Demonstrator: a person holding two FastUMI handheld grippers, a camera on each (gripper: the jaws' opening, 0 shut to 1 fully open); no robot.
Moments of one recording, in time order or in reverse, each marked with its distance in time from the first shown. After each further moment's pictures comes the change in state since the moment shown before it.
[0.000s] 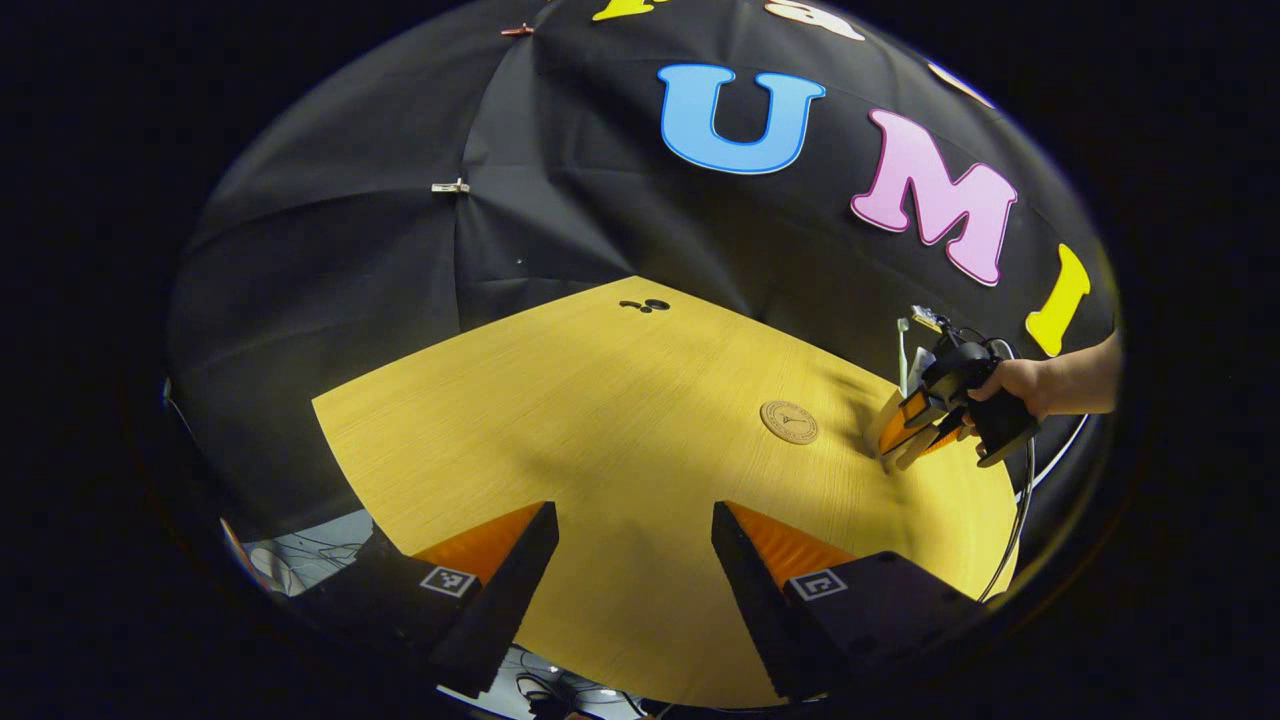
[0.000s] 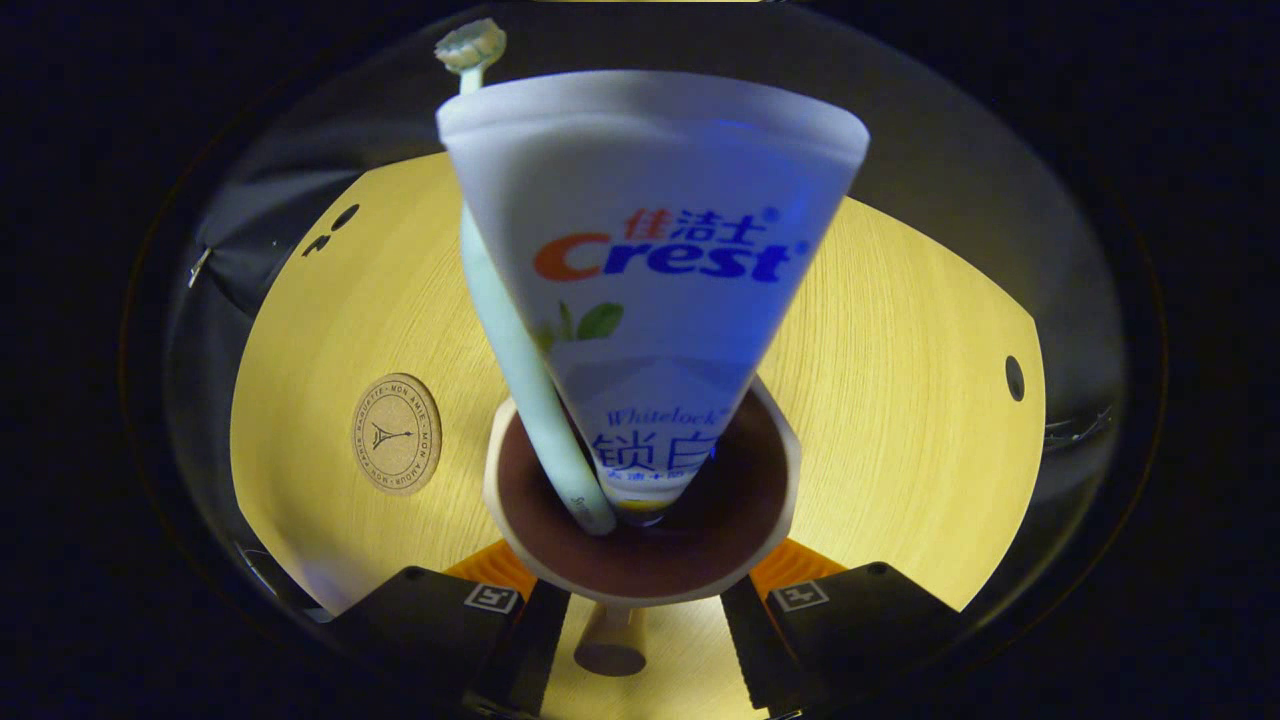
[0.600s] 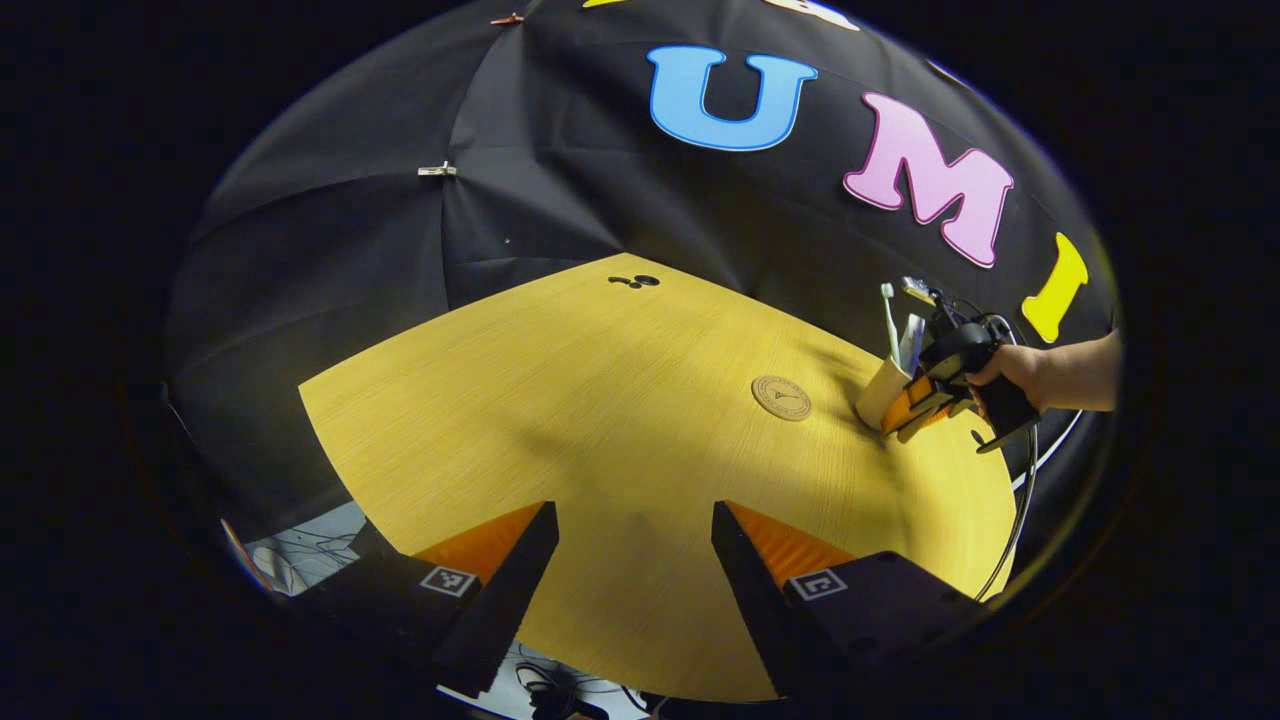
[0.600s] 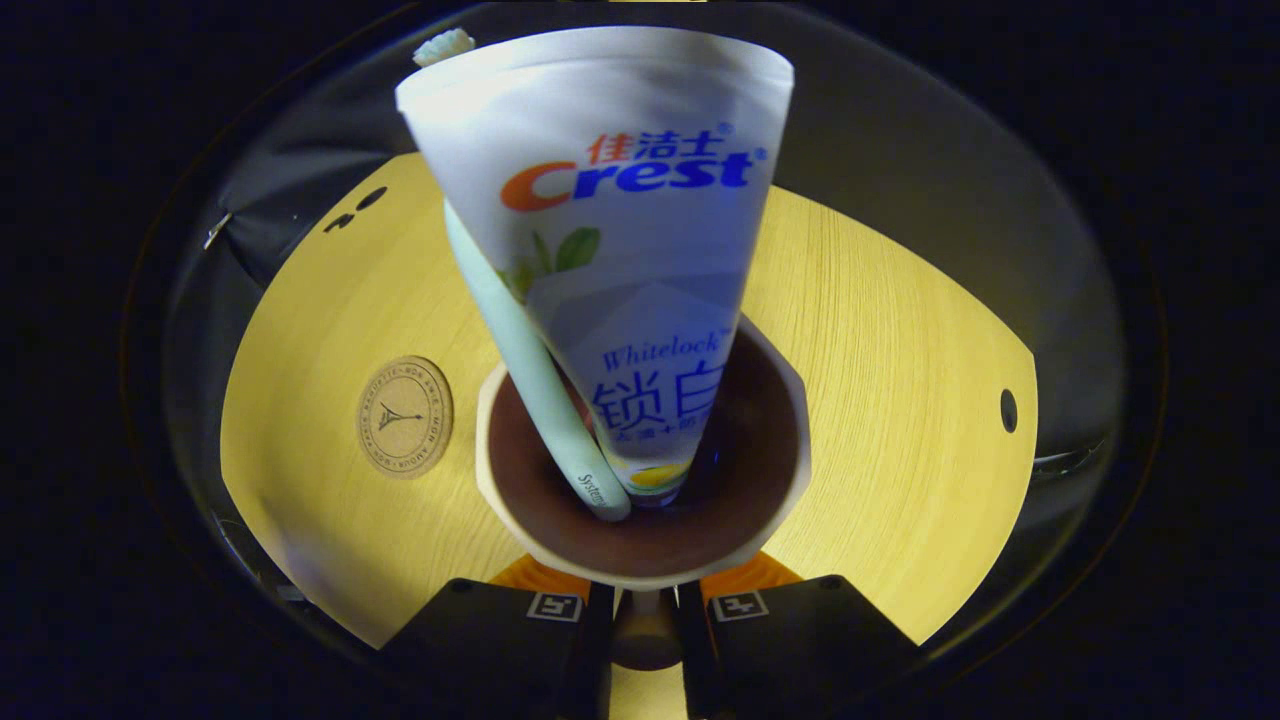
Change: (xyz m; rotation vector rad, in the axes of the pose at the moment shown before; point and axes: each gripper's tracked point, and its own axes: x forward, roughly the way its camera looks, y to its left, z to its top) left arm -0.003 -0.009 -0.017 0.011 0.063 -0.022; right arm -0.006 0.016 0.007 -0.091 -0.080 0.007
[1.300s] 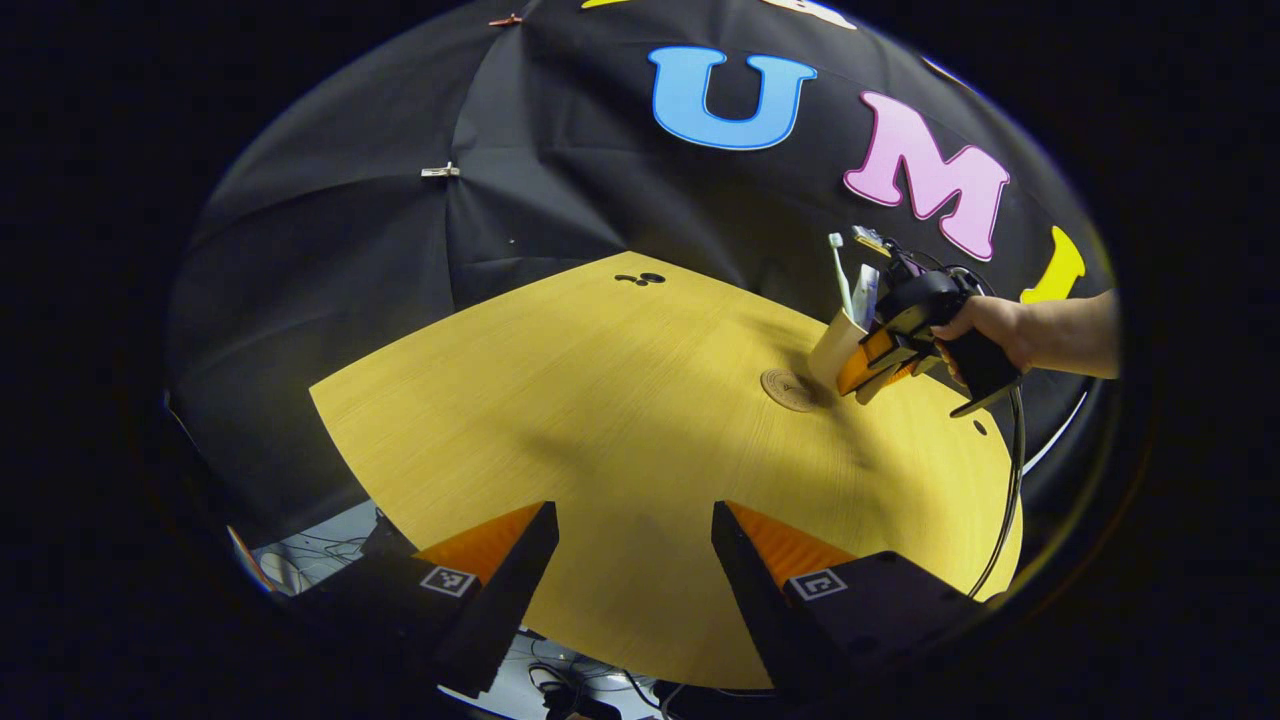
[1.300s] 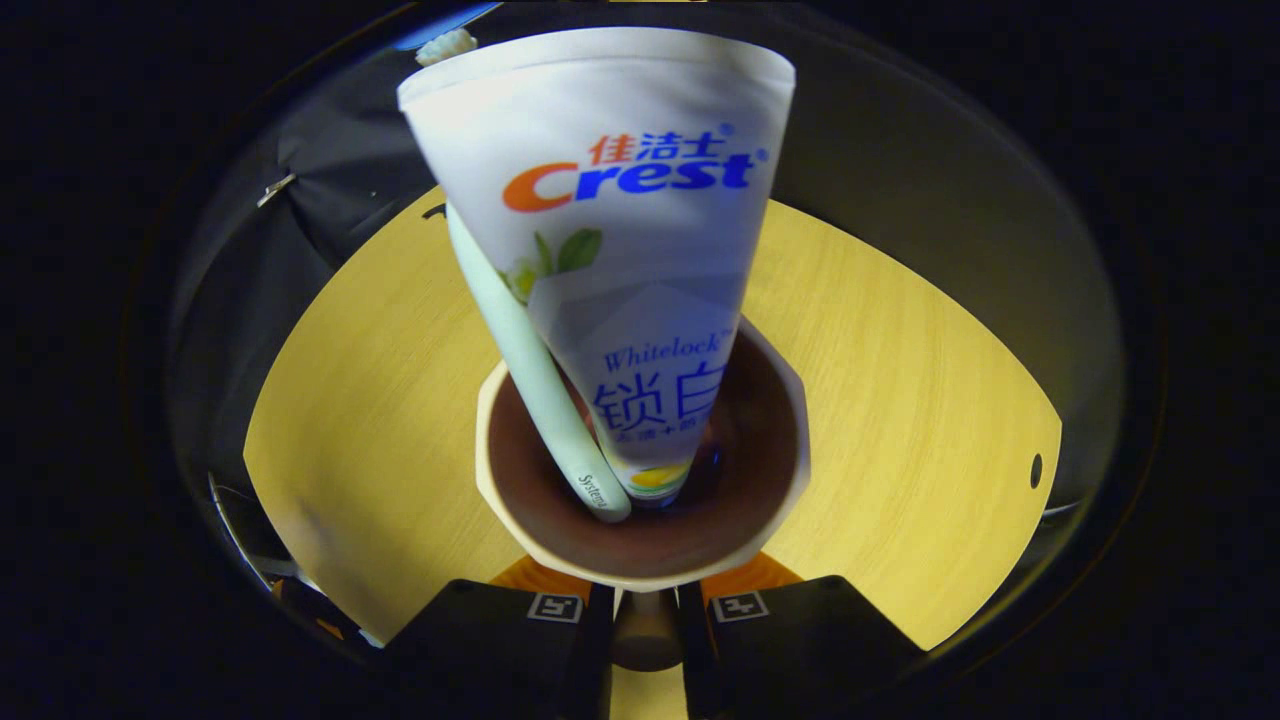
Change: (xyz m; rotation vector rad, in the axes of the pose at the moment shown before) left arm -0.011 0.021 -0.002 0.012 0.007 0.011; right arm 0.003 0.080 0.019 -0.156 -0.032 0.107
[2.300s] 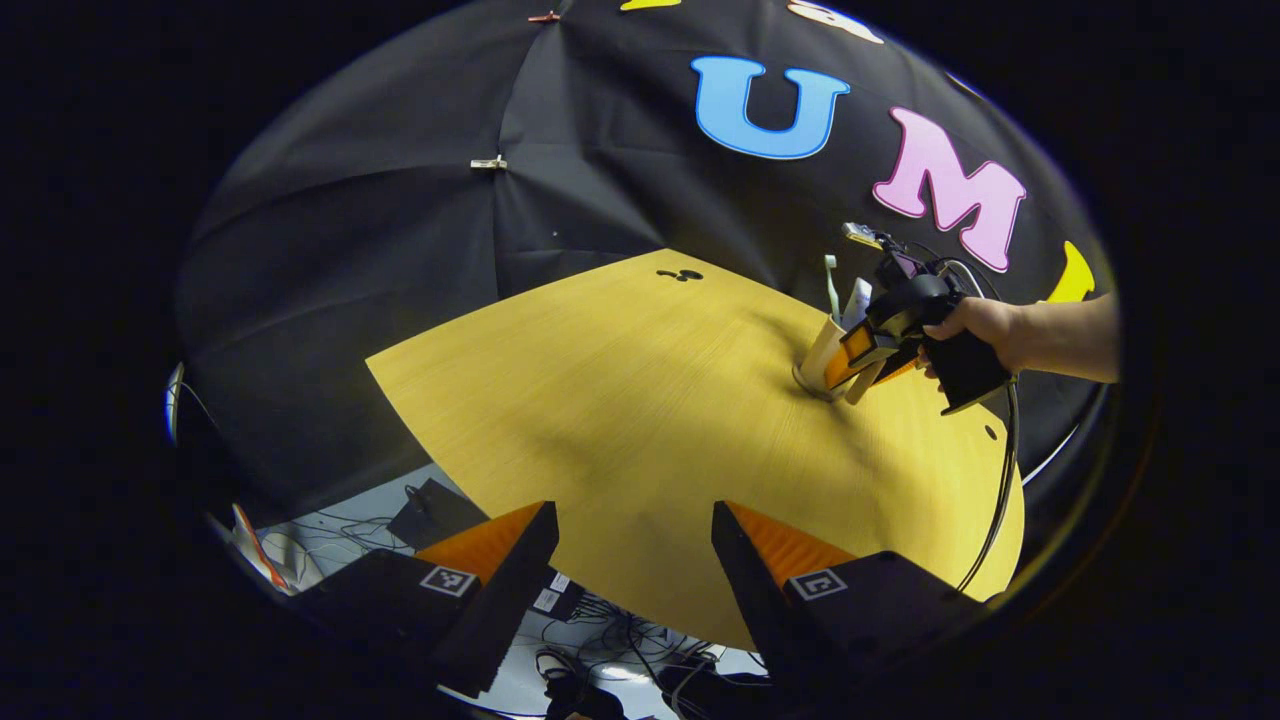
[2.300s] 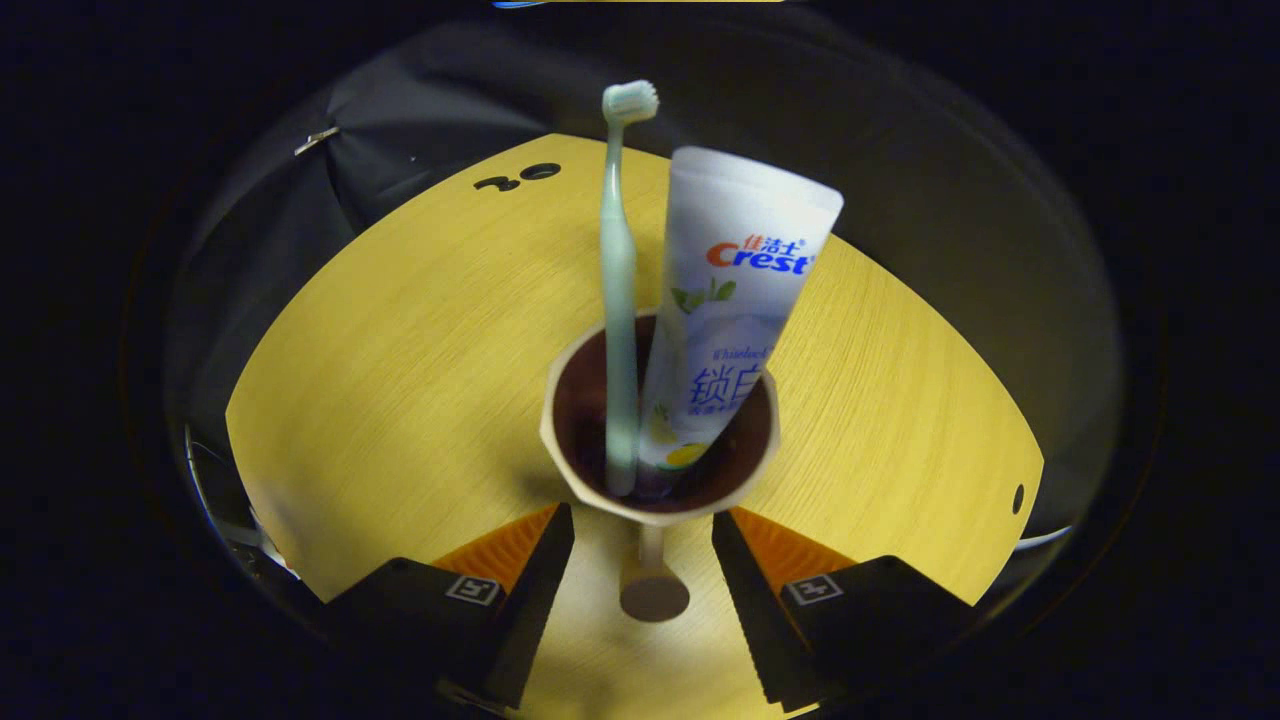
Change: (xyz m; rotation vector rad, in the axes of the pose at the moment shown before) left arm -0.047 0.032 -0.011 -0.035 -0.009 0.046; right arm -0.029 0.002 -0.002 -0.102 -0.046 -0.055
